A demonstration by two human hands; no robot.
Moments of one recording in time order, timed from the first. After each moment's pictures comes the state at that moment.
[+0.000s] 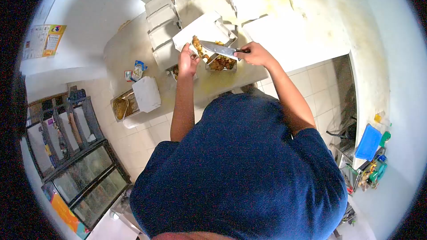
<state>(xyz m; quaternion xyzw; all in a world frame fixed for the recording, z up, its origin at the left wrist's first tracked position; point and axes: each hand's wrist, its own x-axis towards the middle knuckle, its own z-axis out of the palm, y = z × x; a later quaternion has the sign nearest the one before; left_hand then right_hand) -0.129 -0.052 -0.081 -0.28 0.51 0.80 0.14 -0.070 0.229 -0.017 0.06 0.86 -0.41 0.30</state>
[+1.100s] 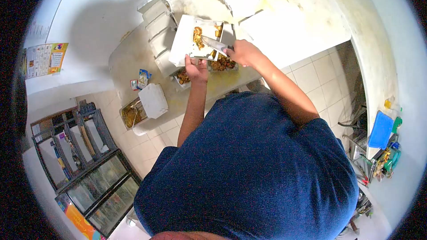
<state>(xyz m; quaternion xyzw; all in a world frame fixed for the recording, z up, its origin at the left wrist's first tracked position) -0.091 -0.033 -0.103 -0.19 0.29 0.93 0.08 -0.063 0.188 0.031 0.05 0.89 -0.38 0.24</state>
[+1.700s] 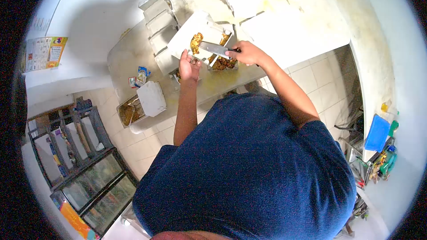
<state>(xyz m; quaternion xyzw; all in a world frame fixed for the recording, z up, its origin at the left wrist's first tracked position) -0.109 -0.062 -0.087 -0.23 0.43 0.86 0.15 -0.062 0.201 0.004 0.04 0.84 -0.47 0.27</state>
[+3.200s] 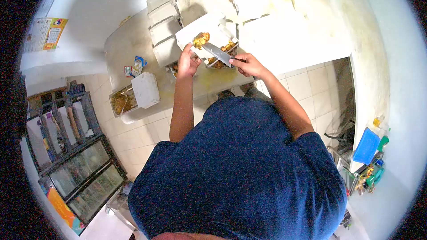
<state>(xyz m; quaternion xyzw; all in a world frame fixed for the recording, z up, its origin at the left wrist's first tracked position) -0.113 -0.056 -0.072 -0.27 0.49 0.81 0.19 -0.031 0.203 -0.057 0.08 0.68 -0.66 0.31</state>
